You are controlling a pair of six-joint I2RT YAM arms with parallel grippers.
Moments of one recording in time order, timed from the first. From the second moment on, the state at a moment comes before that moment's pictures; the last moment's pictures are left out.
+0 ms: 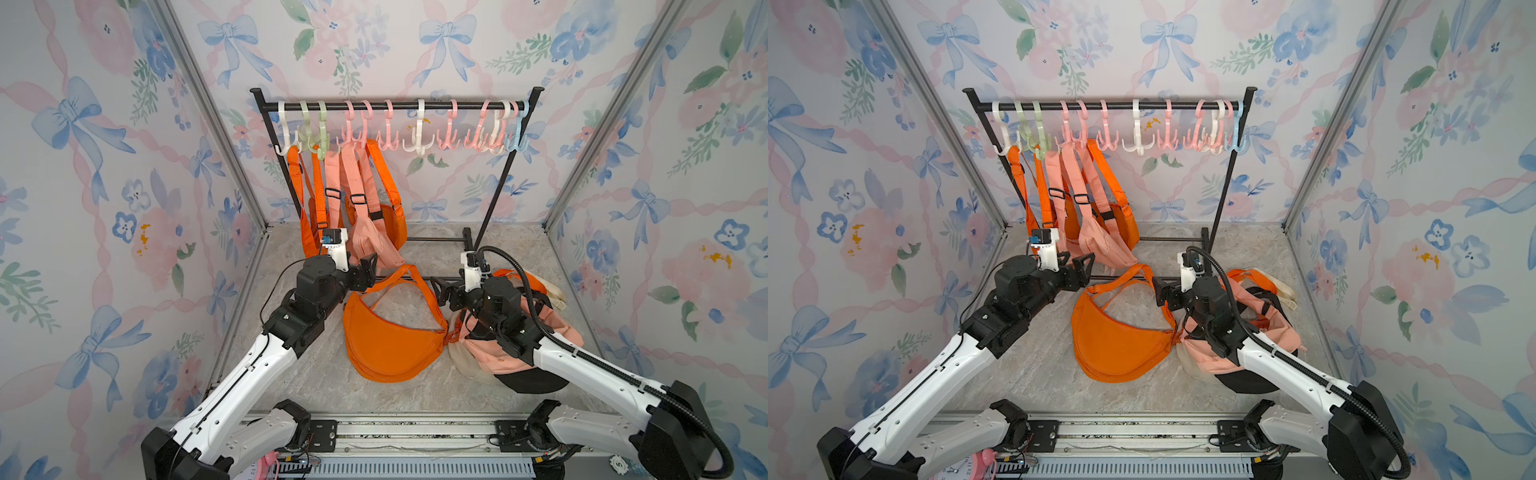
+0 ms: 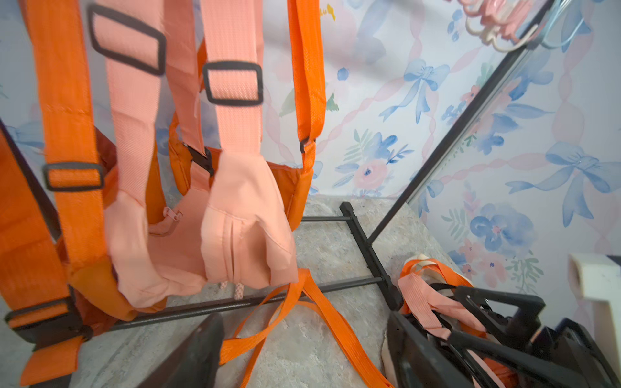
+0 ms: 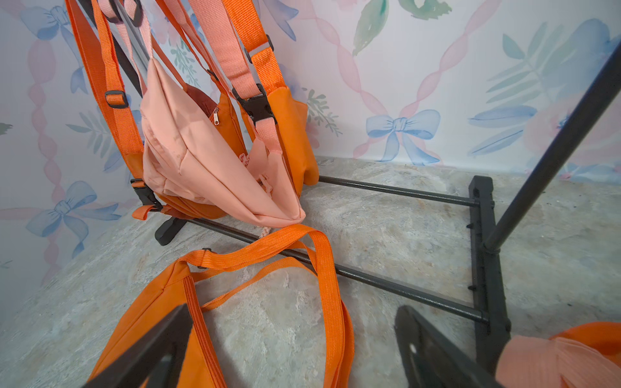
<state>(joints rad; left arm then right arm) -0.48 1.01 1.01 -0.20 -0.10 -0.35 0.68 1.13 0.74 0.16 0.16 0.25</state>
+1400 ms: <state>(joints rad) -0.30 1.58 1.46 -0.20 0.00 -0.28 0.68 1.03 0.72 0.14 0.07 0.23</state>
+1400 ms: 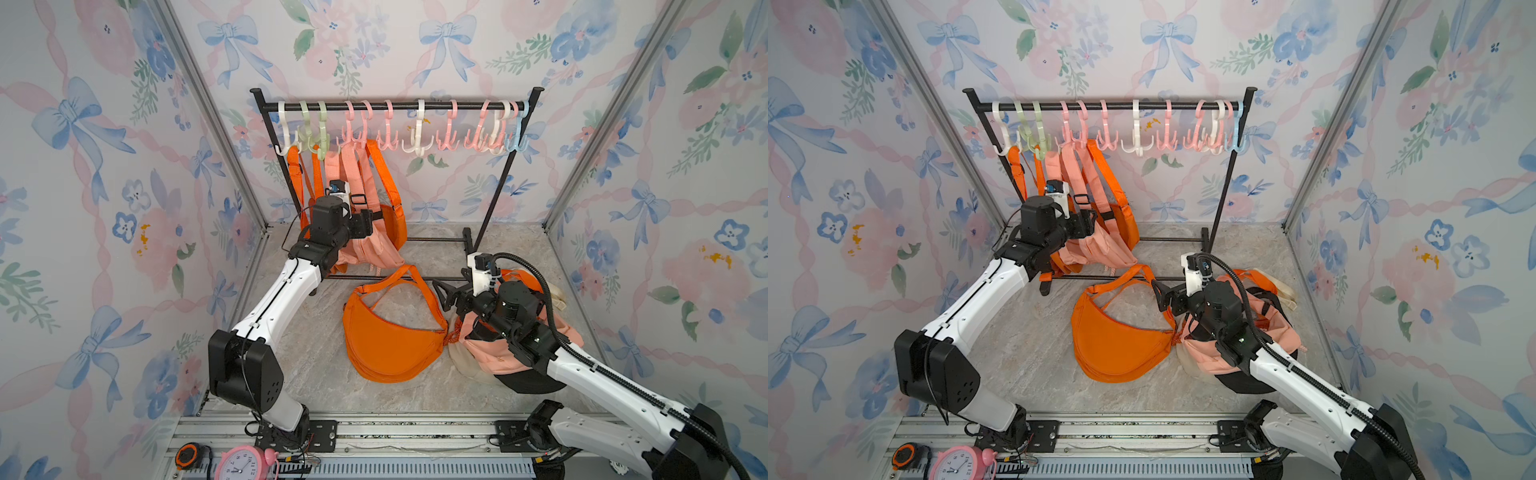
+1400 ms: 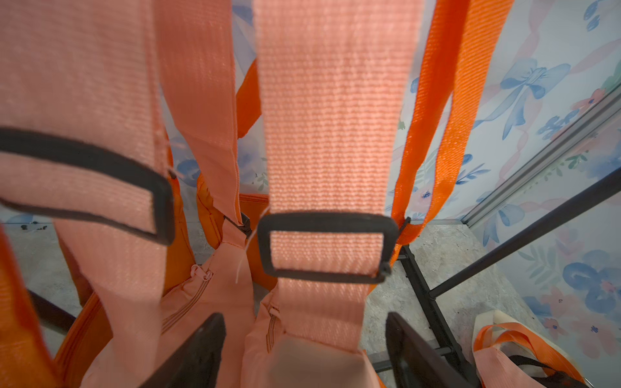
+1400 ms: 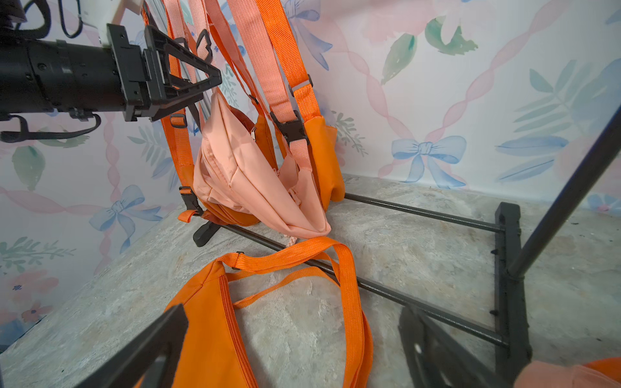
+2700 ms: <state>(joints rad) -0.26 1.79 1.92 -0.29 0.04 -0.25 0.68 1.13 0.77 0.15 0.03 0.23</state>
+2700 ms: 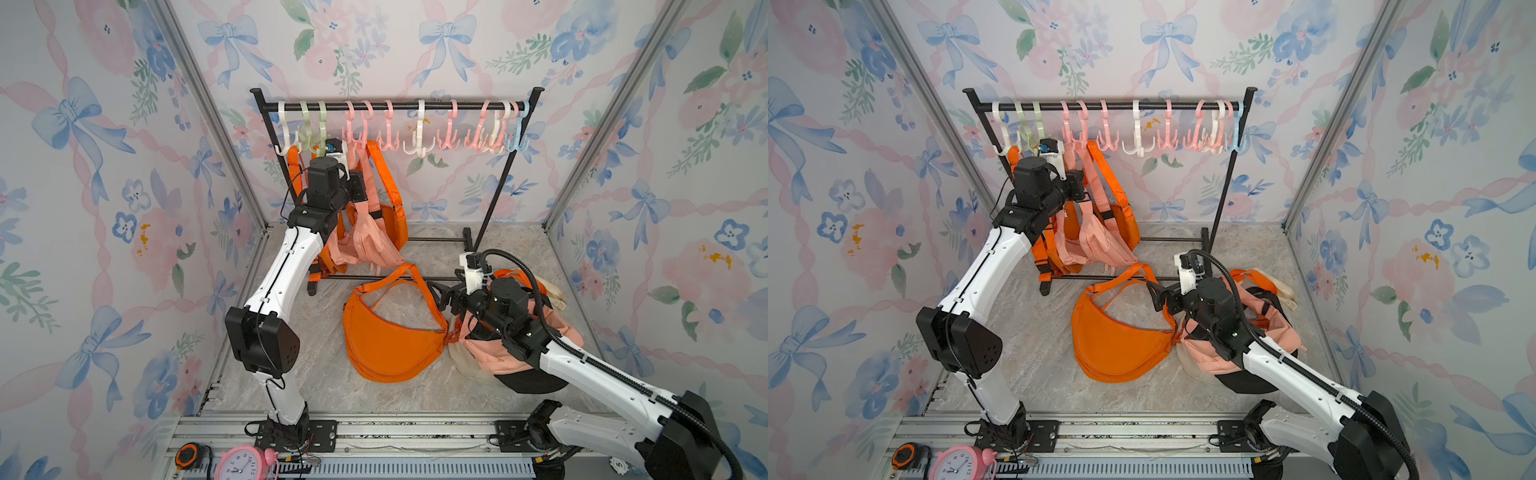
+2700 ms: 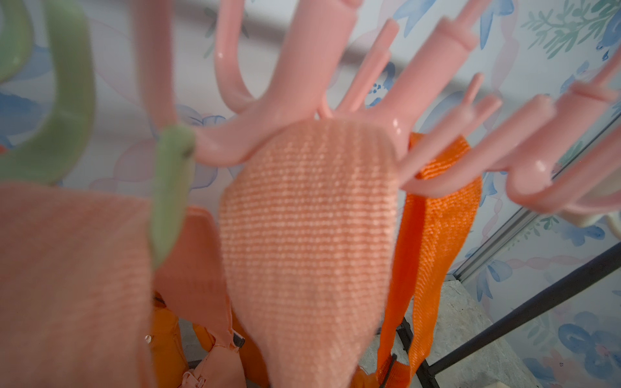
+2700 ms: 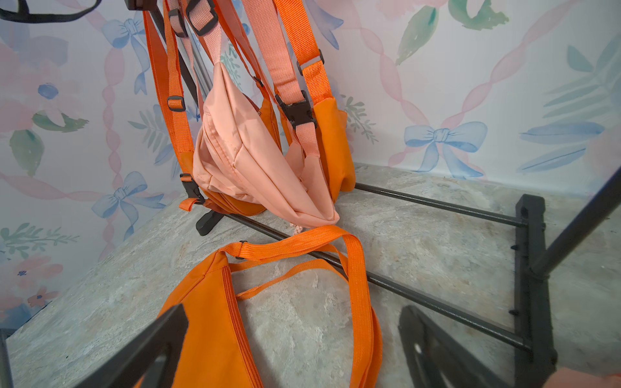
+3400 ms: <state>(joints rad) -0.23 1.72 1.91 -0.32 0.26 -0.26 0.61 1.78 1.67 0.17 -0.33 0.20</state>
